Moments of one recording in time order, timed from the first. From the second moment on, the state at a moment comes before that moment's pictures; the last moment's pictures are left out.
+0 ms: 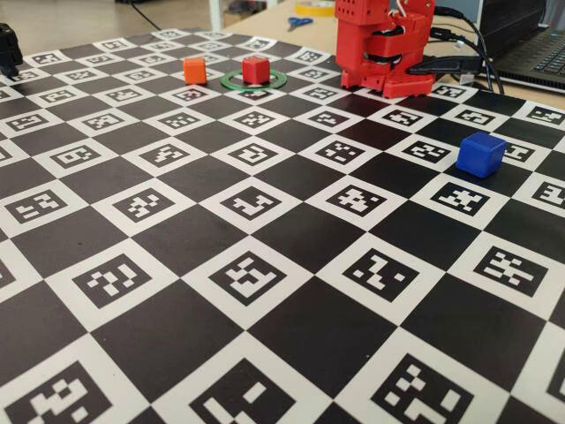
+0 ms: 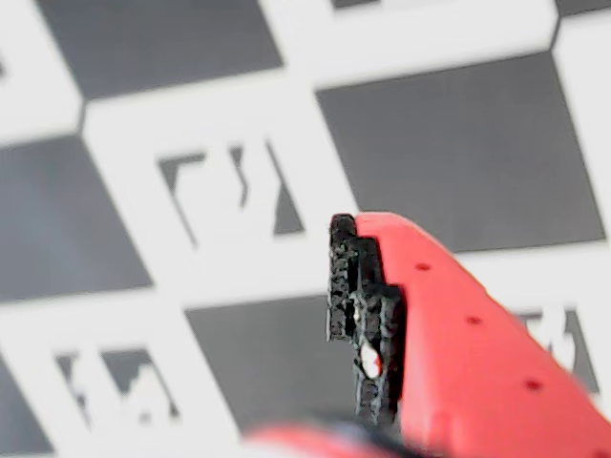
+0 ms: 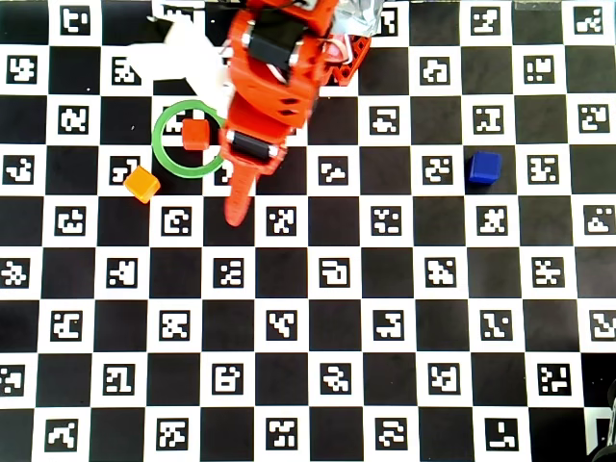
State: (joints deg) arm 15.0 129.6 107.8 91.4 4.0
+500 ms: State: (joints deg) arm -9.7 114.7 94.7 96.0 19.4
